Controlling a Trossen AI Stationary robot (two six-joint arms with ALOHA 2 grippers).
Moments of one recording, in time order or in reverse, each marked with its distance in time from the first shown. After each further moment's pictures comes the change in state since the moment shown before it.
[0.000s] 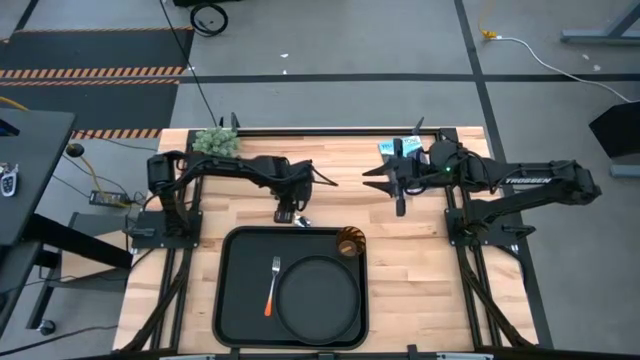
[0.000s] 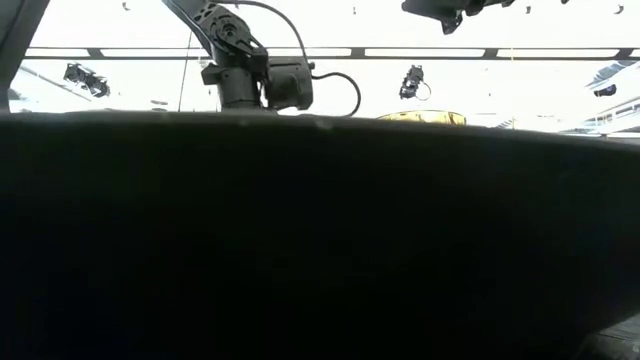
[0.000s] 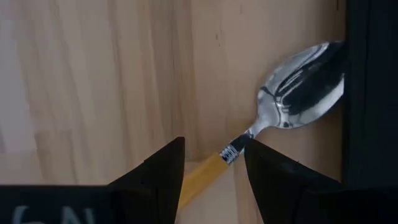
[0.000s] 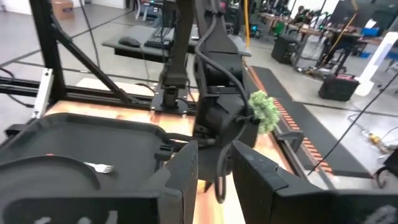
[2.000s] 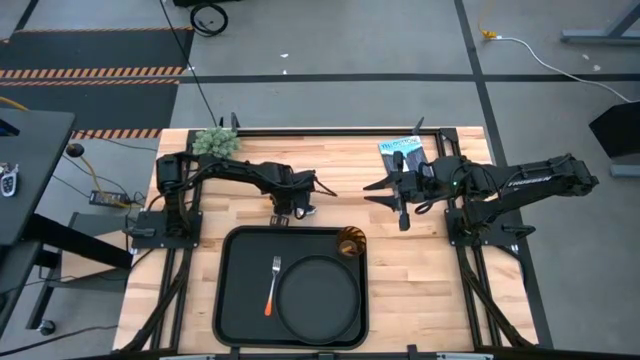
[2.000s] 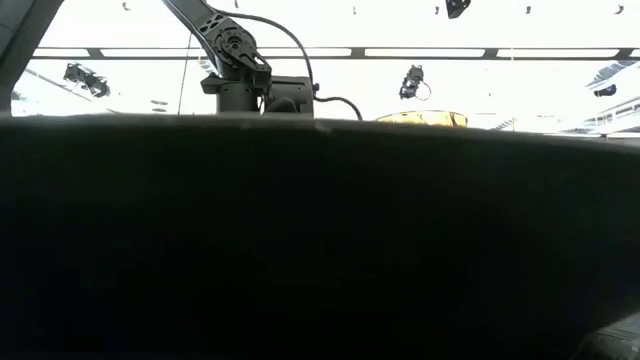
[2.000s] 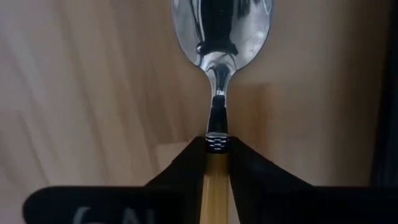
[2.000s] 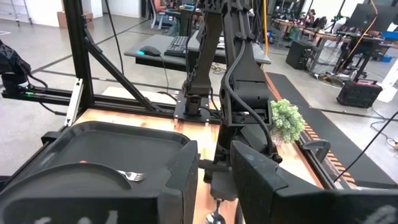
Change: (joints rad) left arm -0.016 0.076 -0.008 -0.068 -0.100 0.051; right arm 0.174 0.000 0.000 0.019 0.111 0.044
